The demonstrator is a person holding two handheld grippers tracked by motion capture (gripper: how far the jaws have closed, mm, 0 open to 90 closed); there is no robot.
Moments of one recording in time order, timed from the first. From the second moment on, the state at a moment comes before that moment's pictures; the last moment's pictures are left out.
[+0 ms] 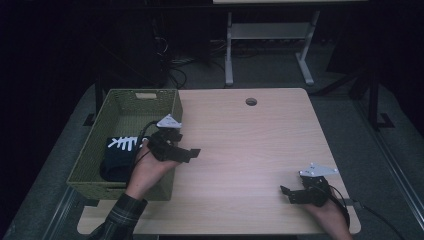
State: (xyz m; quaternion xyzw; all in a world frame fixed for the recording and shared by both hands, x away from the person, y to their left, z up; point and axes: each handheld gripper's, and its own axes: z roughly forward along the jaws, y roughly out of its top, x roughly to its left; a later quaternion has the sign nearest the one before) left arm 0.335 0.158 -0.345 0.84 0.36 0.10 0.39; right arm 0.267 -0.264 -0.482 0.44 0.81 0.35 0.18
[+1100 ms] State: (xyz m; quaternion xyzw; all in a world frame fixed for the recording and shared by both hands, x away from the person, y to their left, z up) left arm 0.320 0.092 -0.441 0.86 0.32 0.10 0.38; right arm 0.267 -0.264 -0.482 0.44 0.81 0.35 0.18
